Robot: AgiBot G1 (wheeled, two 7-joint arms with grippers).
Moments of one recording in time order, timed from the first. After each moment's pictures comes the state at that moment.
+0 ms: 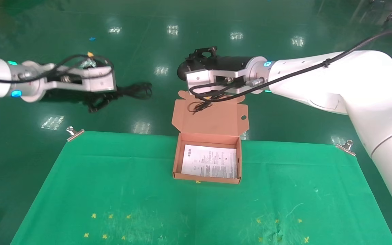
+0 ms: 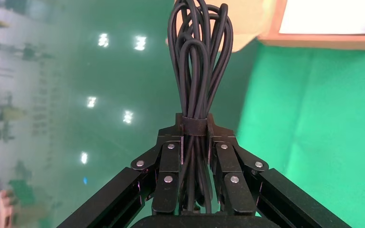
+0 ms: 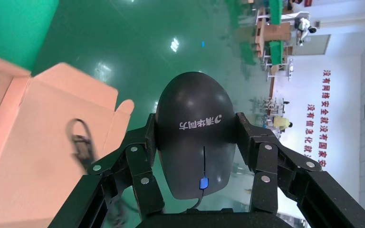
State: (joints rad) left arm -1.73 0.99 0.64 -0.86 1.94 1.12 0.01; right arm 1.77 -1.33 -0.76 0.51 -1.54 -0.74 -0.80
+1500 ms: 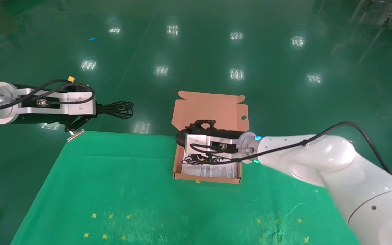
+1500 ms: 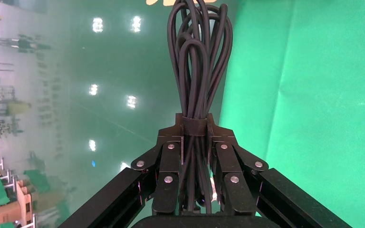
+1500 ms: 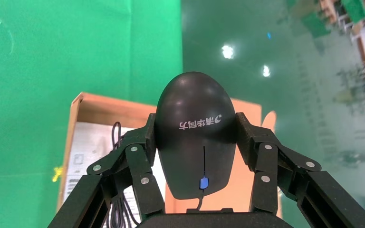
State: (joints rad) left arm -1.65 0.86 0.65 -1.08 1.98 1.15 -0.05; right arm 1.52 -1.35 -0.86 0.45 -1.32 -0.69 -0.70
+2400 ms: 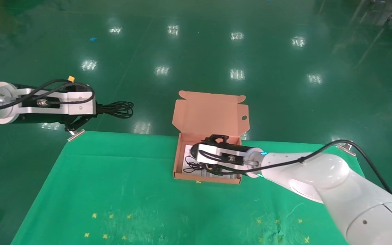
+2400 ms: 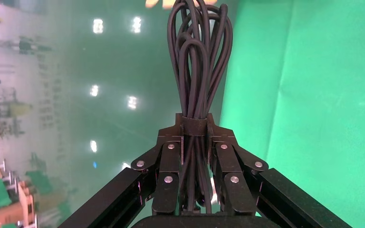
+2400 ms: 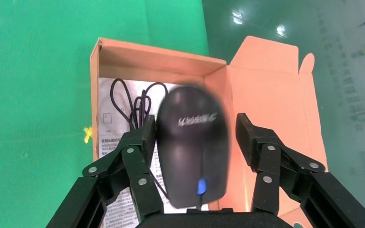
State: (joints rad) left arm -1.64 0.87 0.65 -1.09 1.99 1.15 -0.05; right arm 1.46 -1.35 -0.96 0.40 -1.26 -0.59 -0.58
